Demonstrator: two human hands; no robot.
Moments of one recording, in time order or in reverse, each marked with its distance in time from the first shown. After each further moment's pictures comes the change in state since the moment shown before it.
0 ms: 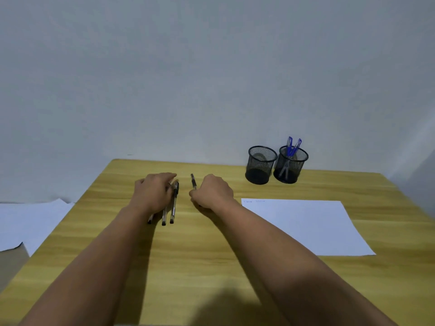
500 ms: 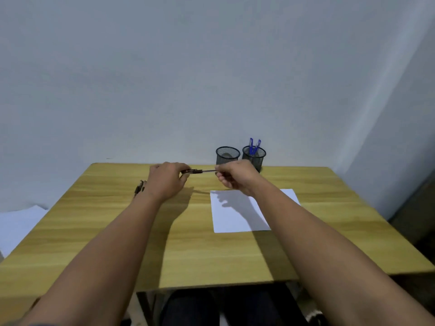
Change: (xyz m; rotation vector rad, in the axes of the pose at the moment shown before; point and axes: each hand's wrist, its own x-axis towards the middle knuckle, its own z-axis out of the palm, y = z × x) left_hand -0.031 0.117 -0.025 -0.055 0.144 0.246; right_hand -0.068 0.088 -0.126 0.990 -0.062 0.141
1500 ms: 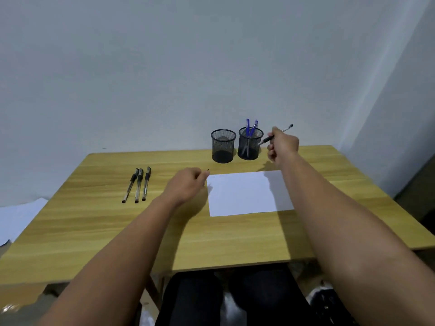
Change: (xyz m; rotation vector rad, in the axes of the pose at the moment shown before) left_hand -0.034 0.057 0.034 -0.355 -0.292 -0.192; right_hand 0.025 0.003 -0.107 0.387 0.590 -0.034
